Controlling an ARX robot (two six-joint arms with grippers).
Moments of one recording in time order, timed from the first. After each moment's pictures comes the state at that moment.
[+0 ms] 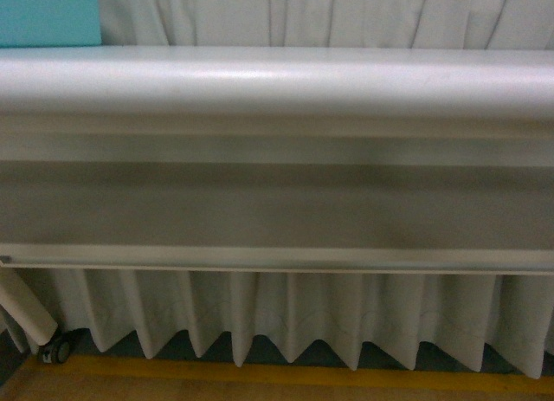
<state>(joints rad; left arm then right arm) 0.00 0.01 0.01 0.00 0.00 0.00 0.01 0.00 0.01 0.00 0.00 -0.01</state>
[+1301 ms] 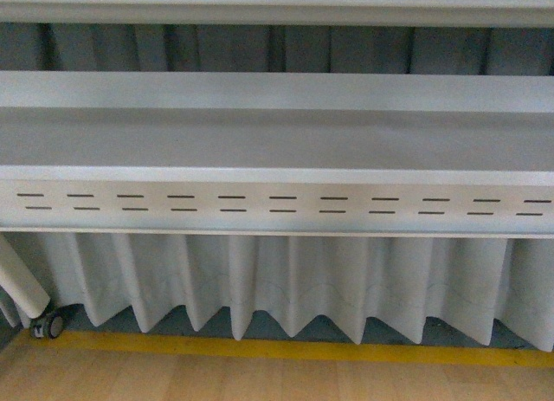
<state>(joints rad) 0.00 0.01 0.01 -0.01 0.00 0.00 0.01 0.00 0.01 -0.01 0.00 -0.01</state>
